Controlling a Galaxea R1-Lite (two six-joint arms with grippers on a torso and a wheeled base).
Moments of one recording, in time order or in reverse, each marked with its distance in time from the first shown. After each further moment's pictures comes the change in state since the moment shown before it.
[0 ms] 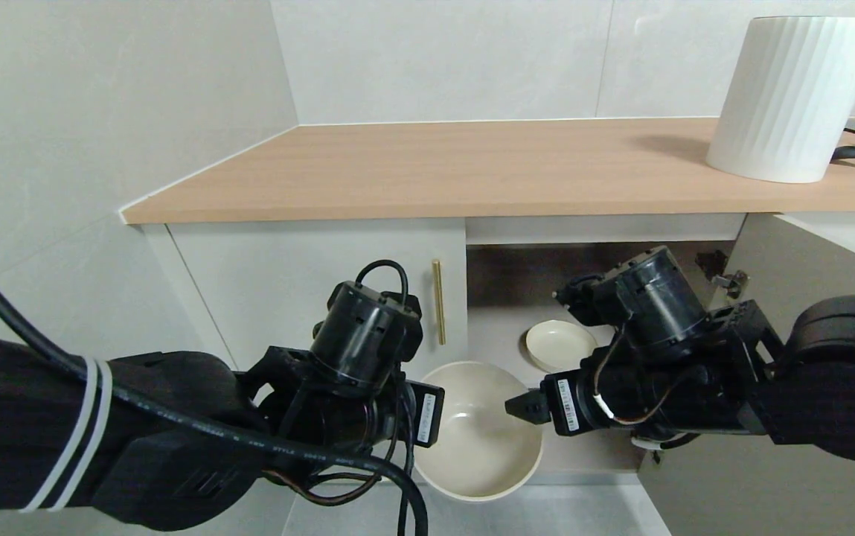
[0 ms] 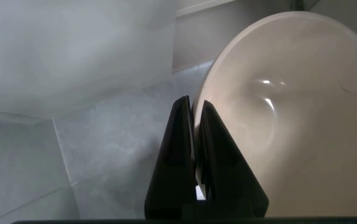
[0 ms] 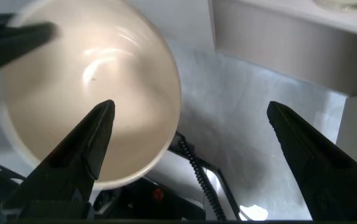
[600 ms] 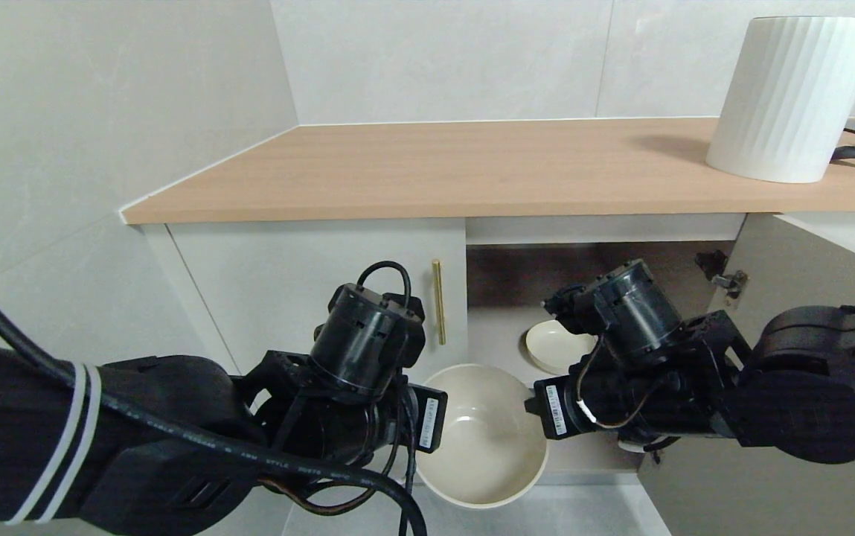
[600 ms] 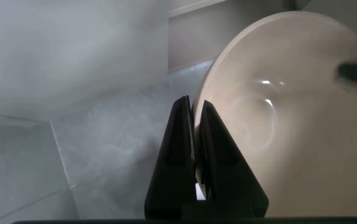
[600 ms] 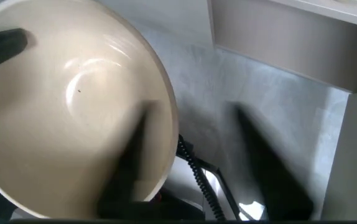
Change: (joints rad) left arm -0.018 -0.010 0.006 0.000 0.003 -0.001; right arm 0.000 0.049 -0.001 -0.031 -0.004 0.004
